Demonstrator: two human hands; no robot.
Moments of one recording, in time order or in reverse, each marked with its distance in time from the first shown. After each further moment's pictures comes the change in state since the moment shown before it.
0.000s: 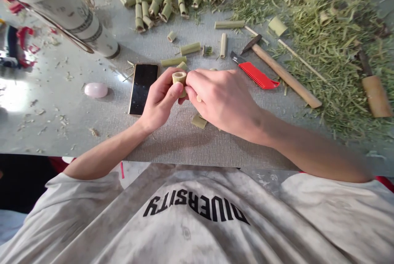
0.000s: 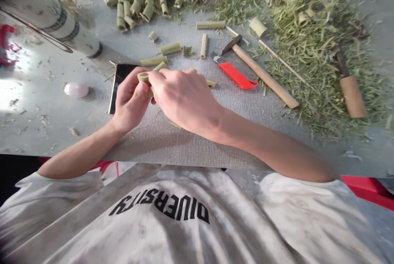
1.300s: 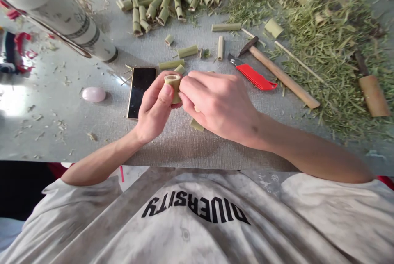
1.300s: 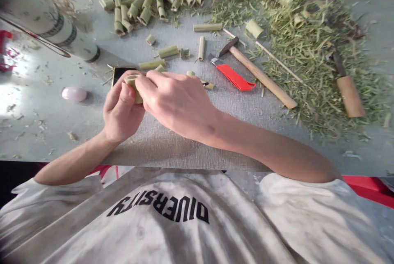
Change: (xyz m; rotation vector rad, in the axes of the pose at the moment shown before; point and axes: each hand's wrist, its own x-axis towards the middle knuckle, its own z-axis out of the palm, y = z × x) left_hand -0.010 0.007 0.001 -0.025 0.053 -0.016; right_hand -0.004 -0.005 -0.009 -0.040 0.024 -0.075
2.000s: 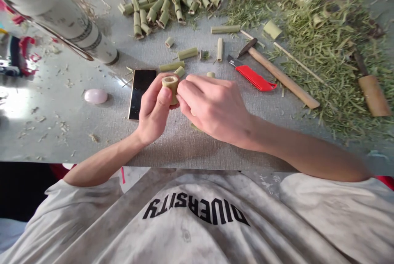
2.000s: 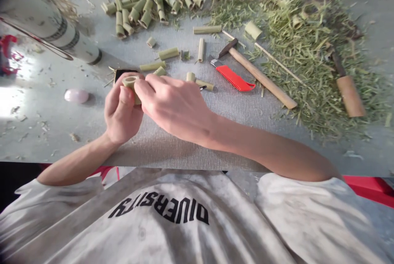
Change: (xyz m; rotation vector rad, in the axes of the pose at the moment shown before) left_hand 0.000 0.005 0.002 0.153 0.065 0.073; right_hand 0.000 -0.003 0.009 -0.007 0.052 -0.009
